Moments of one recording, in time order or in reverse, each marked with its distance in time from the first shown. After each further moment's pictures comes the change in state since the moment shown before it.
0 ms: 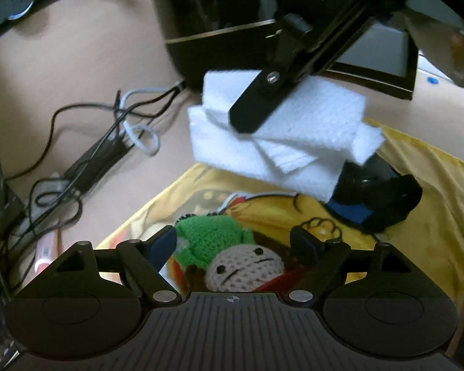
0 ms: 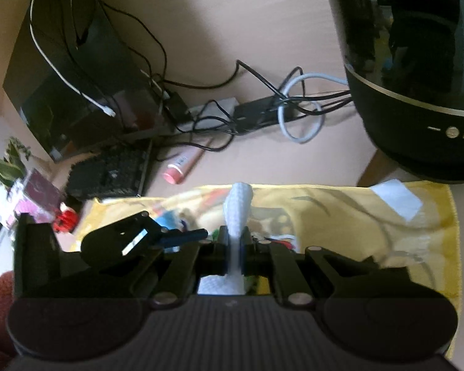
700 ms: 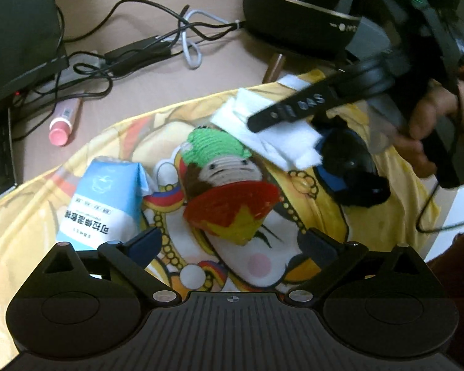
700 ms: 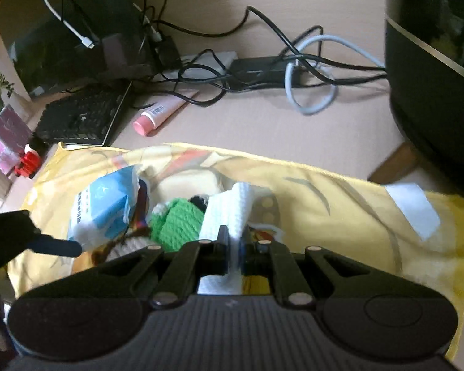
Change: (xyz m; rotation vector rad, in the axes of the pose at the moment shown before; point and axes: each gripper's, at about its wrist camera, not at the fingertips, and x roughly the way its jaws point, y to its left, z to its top) left arm -0.045 0.023 -0.029 -0.423 0.181 -0.101; right arm 0.067 -0.004 -0.008 -0.165 0.131 -0.069
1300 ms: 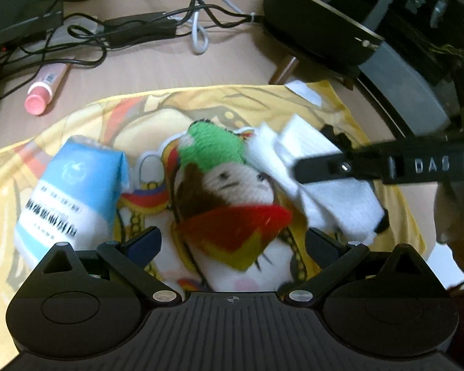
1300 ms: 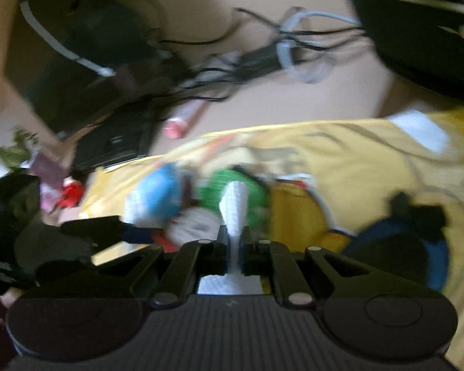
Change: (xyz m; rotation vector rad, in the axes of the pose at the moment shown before) left arm 0.042 0.022 0.018 -0.145 0.032 -0.084; right arm -0.030 -0.011 -0.044 0.212 -0.023 0.101
